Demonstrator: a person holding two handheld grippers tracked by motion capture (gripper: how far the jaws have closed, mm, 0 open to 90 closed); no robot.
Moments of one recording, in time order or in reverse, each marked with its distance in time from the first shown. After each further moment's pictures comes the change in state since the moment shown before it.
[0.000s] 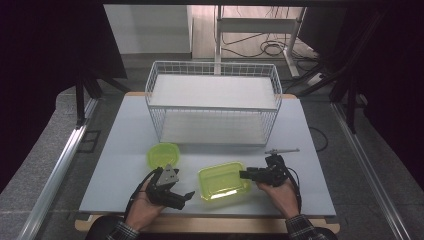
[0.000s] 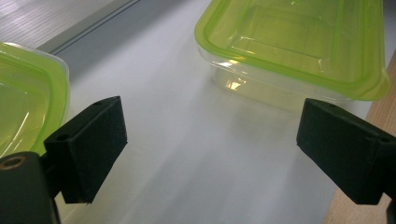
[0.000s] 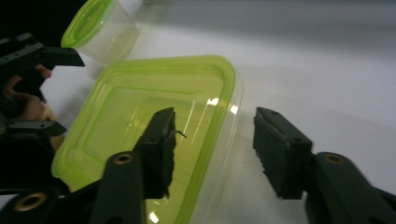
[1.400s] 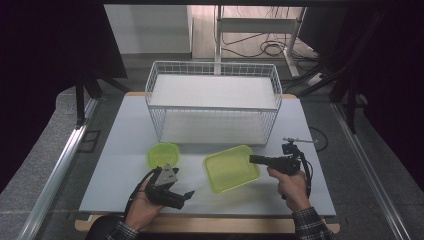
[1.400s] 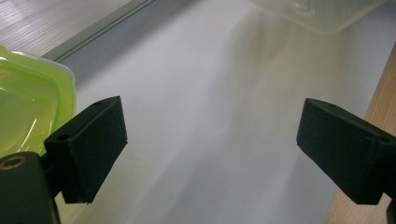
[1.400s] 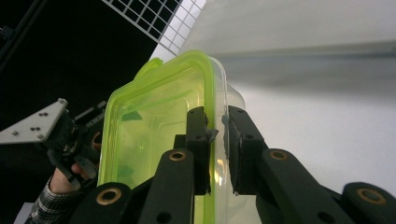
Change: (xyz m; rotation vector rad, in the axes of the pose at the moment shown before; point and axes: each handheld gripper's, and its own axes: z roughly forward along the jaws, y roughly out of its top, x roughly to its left) left arm 0.002 0.000 -0.002 -0.027 -0.004 0.006; right arm -0.005 0.029 -0.041 -0.148 0.148 0.140
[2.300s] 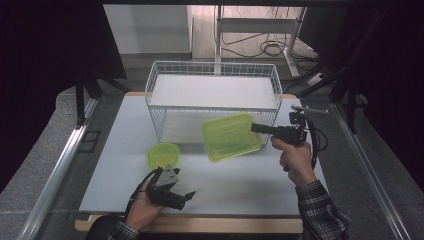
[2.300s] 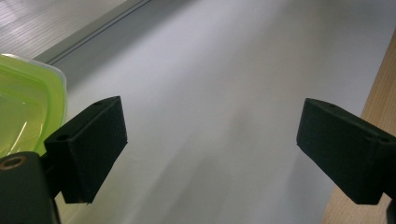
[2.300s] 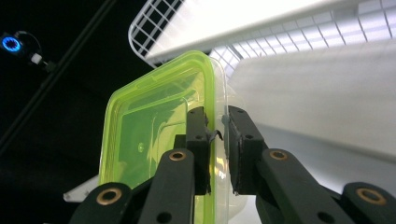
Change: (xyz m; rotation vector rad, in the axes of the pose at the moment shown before) left arm -0.001 0.000 0.001 0.003 -0.007 0.011; right arm 0.047 0.078 -0.019 -0.095 0.067 -0.020
